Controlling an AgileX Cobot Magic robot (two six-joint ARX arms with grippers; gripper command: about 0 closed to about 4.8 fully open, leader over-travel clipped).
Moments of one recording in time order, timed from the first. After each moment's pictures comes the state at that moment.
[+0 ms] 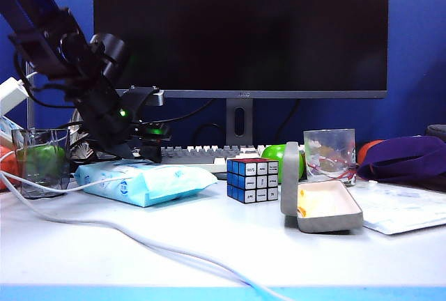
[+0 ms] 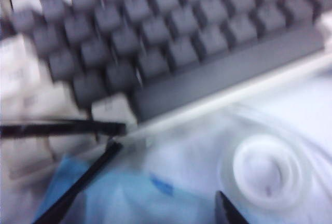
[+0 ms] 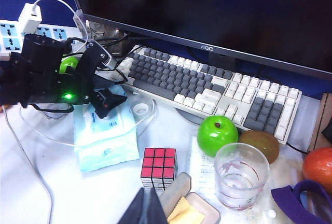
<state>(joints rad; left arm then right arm) -0.29 2.07 1.36 0.12 0.01 0.14 0.28 0.97 1.19 -0.56 -0.29 -0.02</state>
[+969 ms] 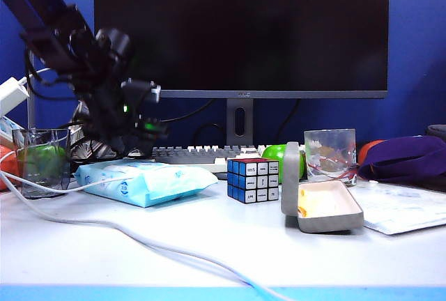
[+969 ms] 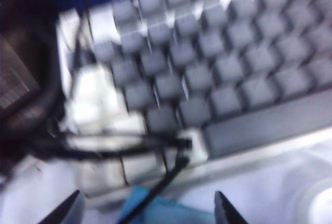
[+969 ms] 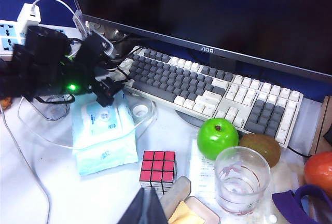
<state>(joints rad) -0.29 2.11 1.45 0.08 -0.15 0.15 0.28 0.99 1.19 -0.54 -0.29 -0.02</state>
